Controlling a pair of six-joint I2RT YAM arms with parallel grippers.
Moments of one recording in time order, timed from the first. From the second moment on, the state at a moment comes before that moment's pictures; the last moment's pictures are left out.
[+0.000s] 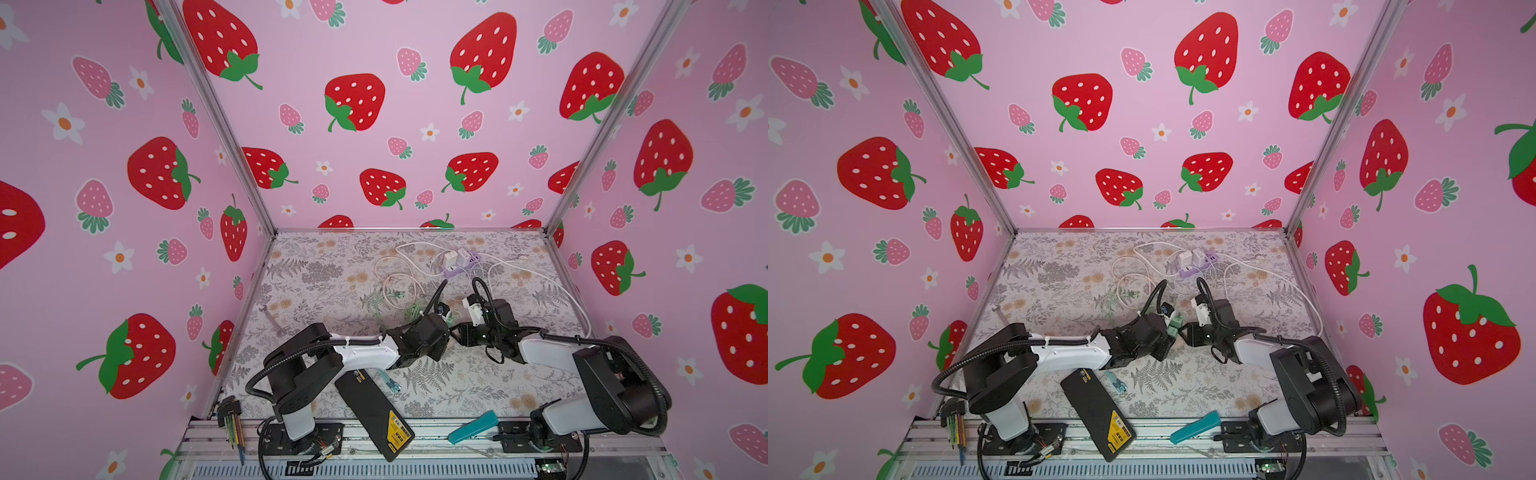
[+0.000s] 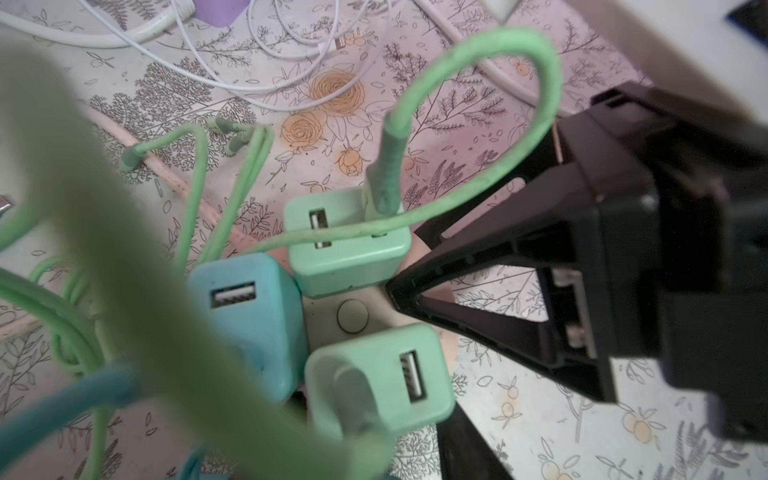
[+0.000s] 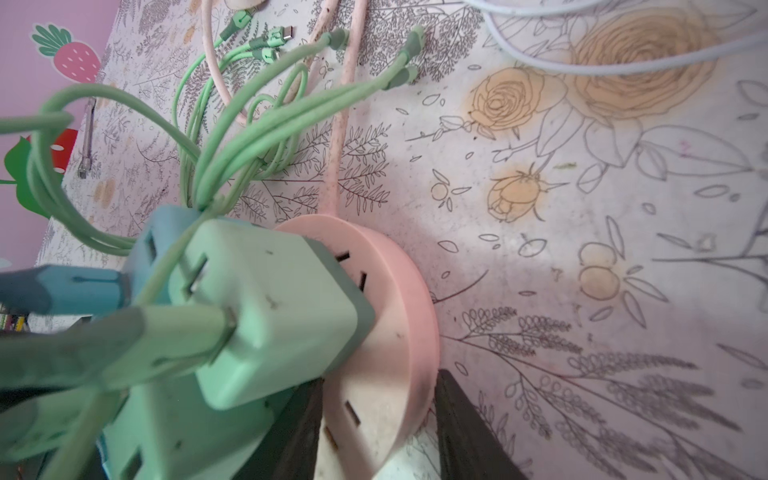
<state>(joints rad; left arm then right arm) -1.03 1.76 0.96 0.02 -0.19 -0.34 0.50 1.46 0.46 0.20 -0.39 0.44</state>
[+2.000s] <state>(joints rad) -1.02 1.79 1.01 0.02 -0.29 -0.40 0.50 1.47 0.44 0.30 -0.35 0.41</state>
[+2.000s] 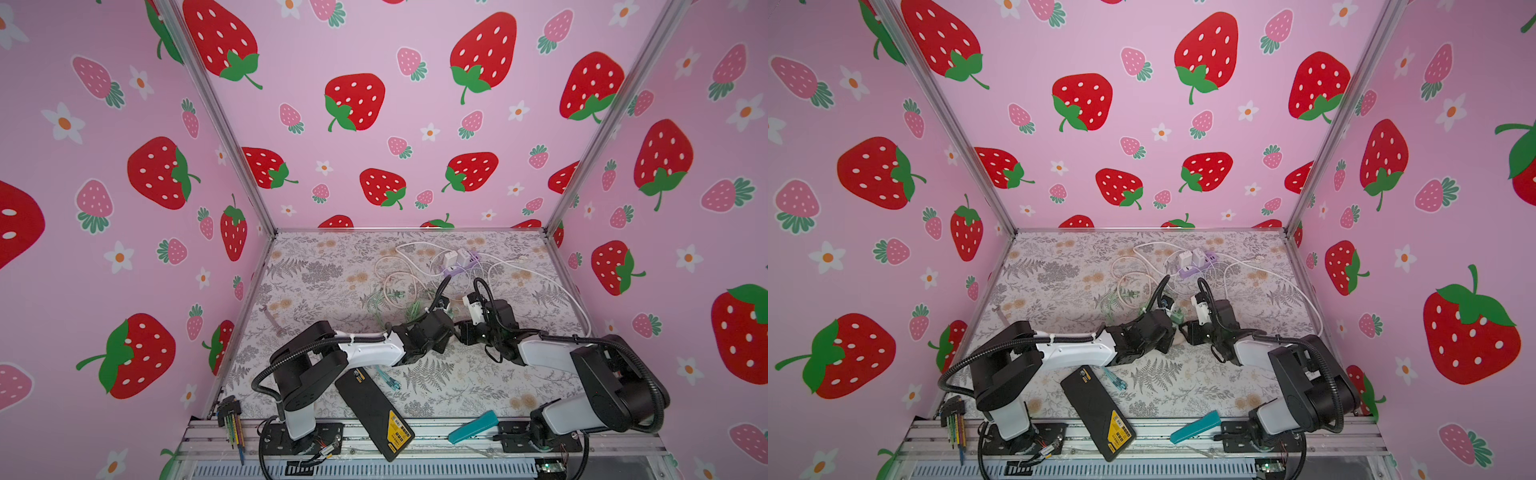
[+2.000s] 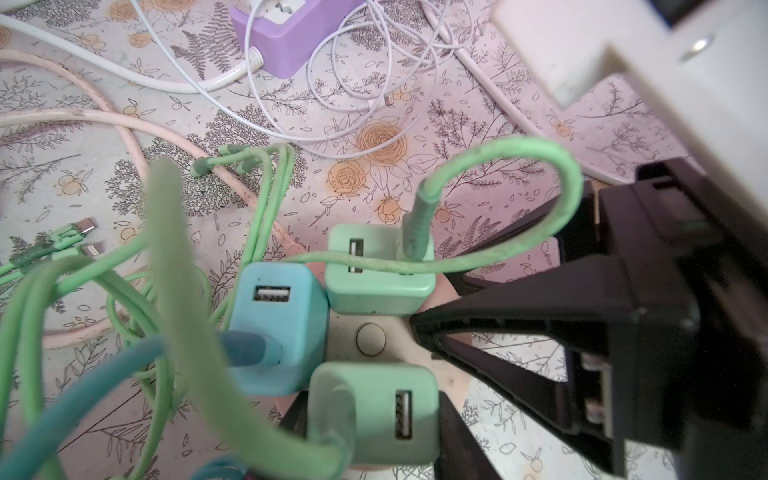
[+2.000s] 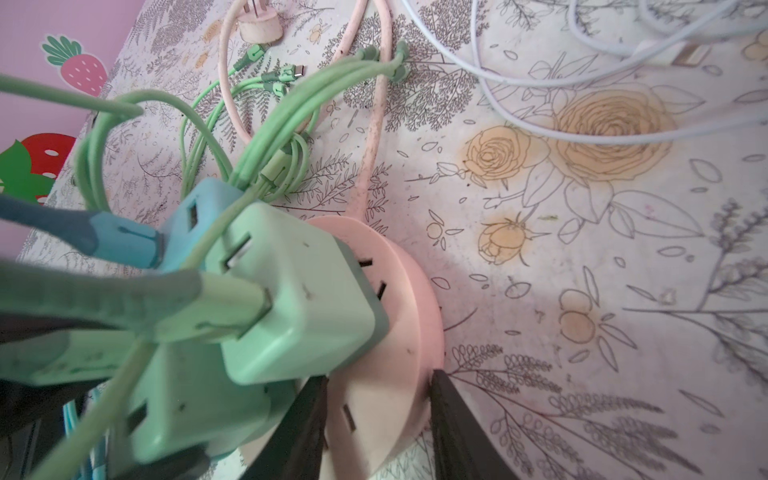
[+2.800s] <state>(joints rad) -1.03 1.79 1.04 -0.07 -0.37 -0.36 0.52 1.54 0.48 0.33 -0.37 0.42</state>
